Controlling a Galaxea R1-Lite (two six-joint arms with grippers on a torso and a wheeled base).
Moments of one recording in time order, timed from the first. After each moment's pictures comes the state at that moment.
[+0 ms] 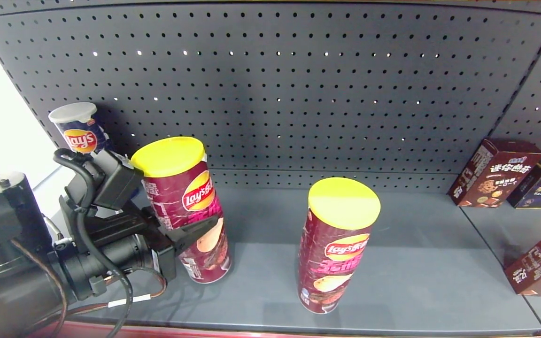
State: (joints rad) left arm -0.47 1.39 -0.48 -0.79 -0.21 0.09; right arm 0.46 0.02 -0.04 0.04 0.02 -0.09
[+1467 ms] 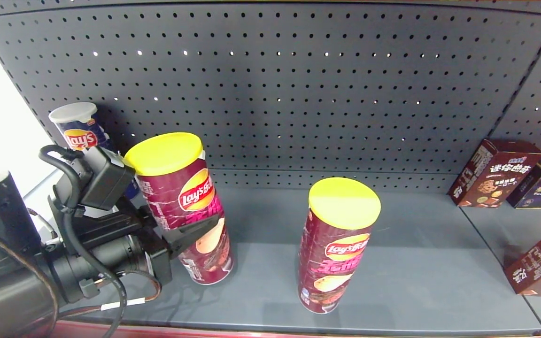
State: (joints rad) left arm -0.47 1.37 -0.48 -0.78 -0.26 0.09; right arm 0.00 0.00 0.00 0.00 -0.01 -0.01
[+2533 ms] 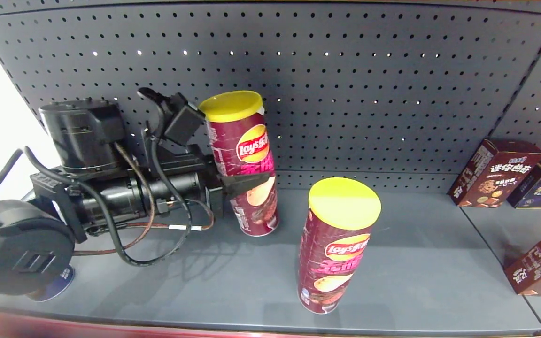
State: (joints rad) left arm -0.43 1.68 -0.90 -0.70 -0.59 0.14; right arm 0.00 0.00 0.00 0.00 -0.01 -0.01
